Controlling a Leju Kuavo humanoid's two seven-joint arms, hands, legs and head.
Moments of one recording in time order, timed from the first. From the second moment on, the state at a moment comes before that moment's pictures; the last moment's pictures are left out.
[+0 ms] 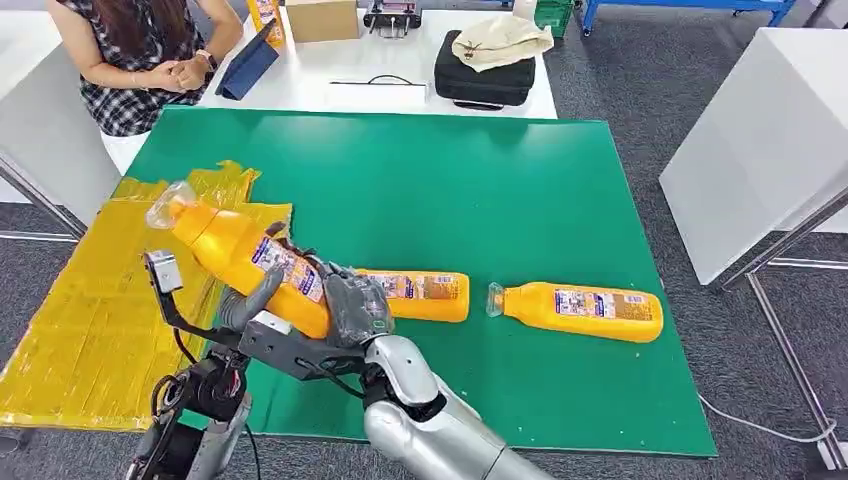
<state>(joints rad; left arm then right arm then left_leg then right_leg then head) -0.13 -0.07 -0.05 -1.29 0.51 -0.38 -0.20 -0.46 0.37 0.99 -0.83 0.89 -0.21 0.26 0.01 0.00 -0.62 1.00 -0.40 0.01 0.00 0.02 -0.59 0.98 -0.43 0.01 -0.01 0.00</state>
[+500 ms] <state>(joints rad) -0.33 -0.04 0.03 -1.30 -1.00 0.44 -0.25 -0.22 0.24 0.63 -1.26 1.06 -0.17 0.20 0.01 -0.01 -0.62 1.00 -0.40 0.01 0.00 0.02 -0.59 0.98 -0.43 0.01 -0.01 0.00</state>
